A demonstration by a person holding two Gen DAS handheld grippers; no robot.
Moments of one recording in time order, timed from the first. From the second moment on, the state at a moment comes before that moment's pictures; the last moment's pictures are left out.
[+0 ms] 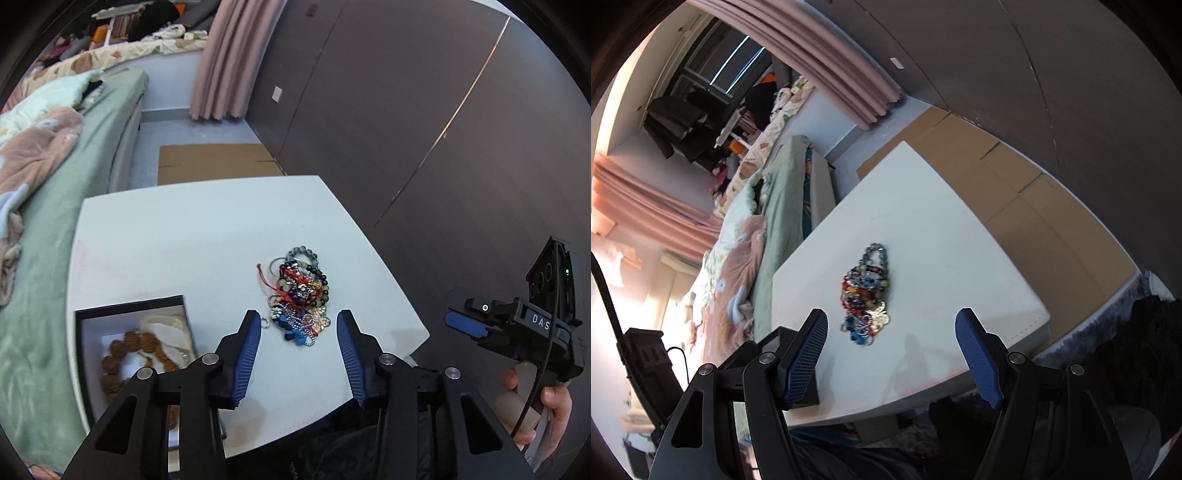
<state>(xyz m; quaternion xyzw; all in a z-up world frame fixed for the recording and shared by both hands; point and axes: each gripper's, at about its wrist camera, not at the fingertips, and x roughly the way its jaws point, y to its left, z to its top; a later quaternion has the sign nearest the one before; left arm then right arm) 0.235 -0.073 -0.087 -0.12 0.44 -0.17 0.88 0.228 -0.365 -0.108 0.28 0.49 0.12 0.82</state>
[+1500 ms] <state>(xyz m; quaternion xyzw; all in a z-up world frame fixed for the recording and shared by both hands) 0.332 -0.093 -0.167 -0.21 0.53 -0.14 0.81 0.239 -0.397 -0.147 0.30 0.52 0.09 0.80</state>
